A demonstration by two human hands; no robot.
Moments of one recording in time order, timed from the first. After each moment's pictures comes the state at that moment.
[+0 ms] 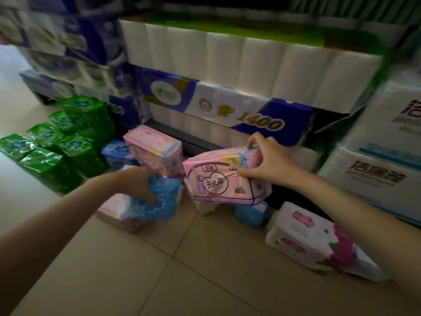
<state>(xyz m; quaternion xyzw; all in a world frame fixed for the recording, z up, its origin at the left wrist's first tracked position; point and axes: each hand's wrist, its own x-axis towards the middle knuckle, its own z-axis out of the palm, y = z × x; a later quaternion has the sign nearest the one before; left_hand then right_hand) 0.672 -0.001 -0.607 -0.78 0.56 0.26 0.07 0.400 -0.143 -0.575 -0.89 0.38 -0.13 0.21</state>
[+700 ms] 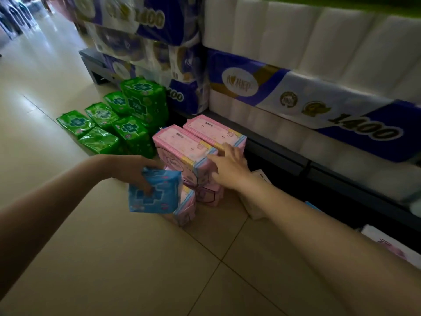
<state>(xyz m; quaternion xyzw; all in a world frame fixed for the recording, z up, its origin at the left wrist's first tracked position) 0.811 0.070 -0.614 -0.79 0.48 0.36 0.03 0.626 -0.083 -0.657 -0.94 0.30 0.05 0.15</state>
